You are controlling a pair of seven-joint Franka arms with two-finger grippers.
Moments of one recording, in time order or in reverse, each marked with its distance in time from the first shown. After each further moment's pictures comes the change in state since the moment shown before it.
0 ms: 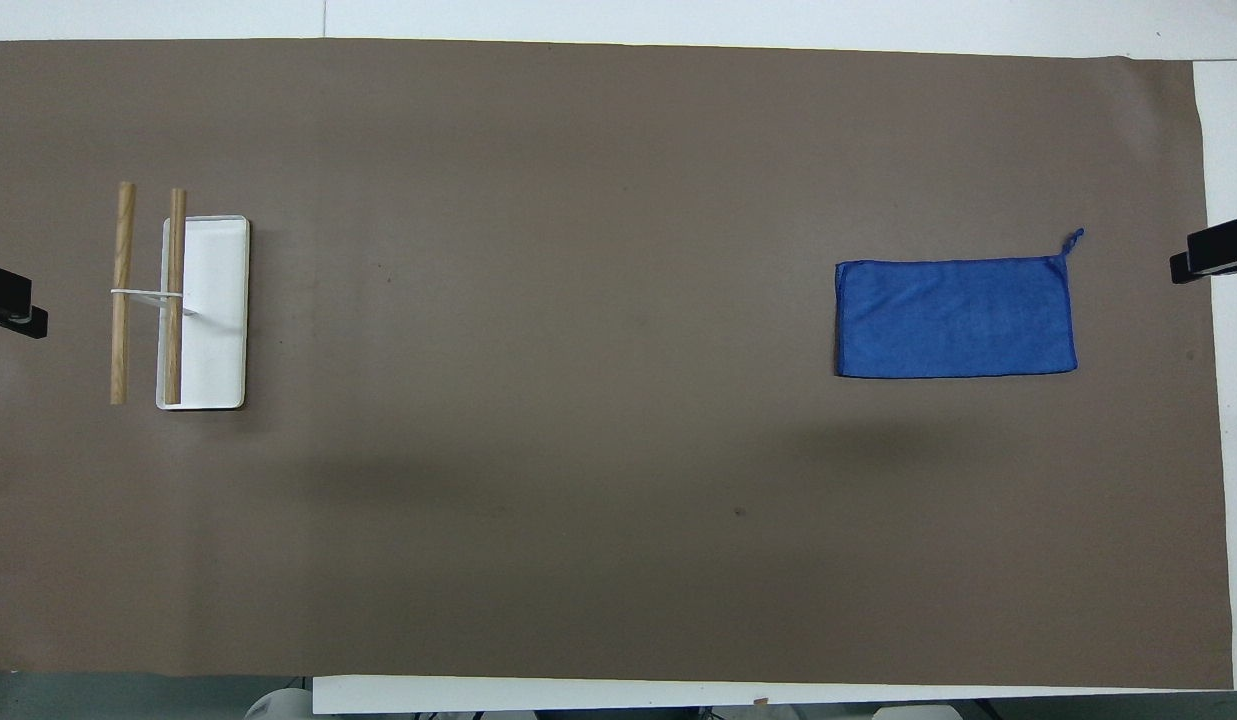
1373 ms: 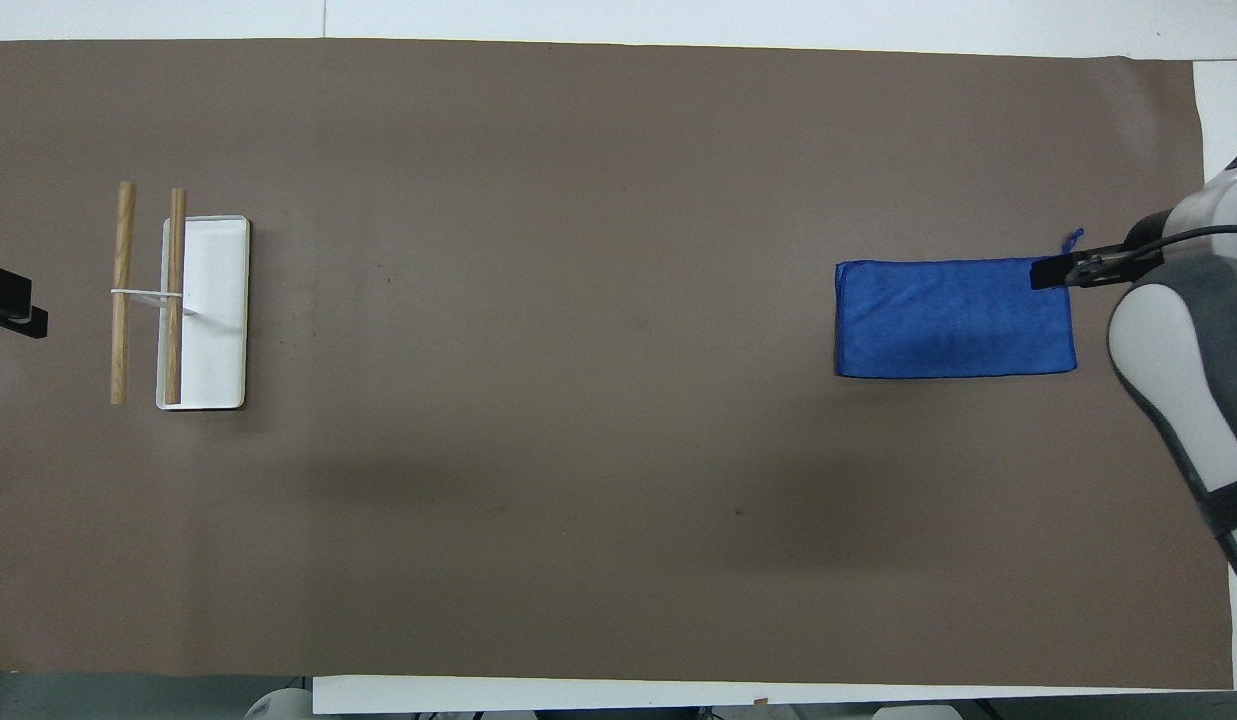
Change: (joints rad) left arm 0.000 0.000 0.000 0.000 0.000 0.000 0.000; right arm 0.002 0.074 0.000 -0.488 0.000 0.661 -0.104
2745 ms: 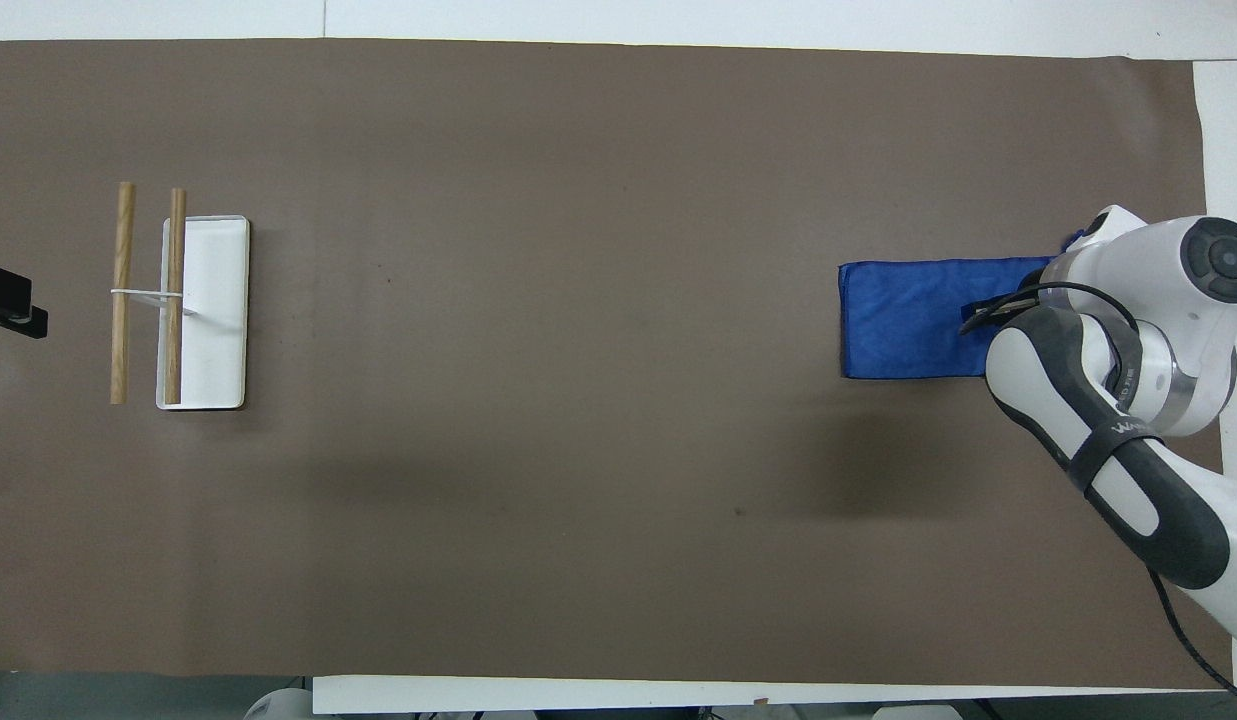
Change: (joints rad) left arm 0.000 0.000 0.000 0.000 0.000 0.000 0.000; right arm 0.001 0.160 0.008 -0.132 0.000 0.259 -0.038
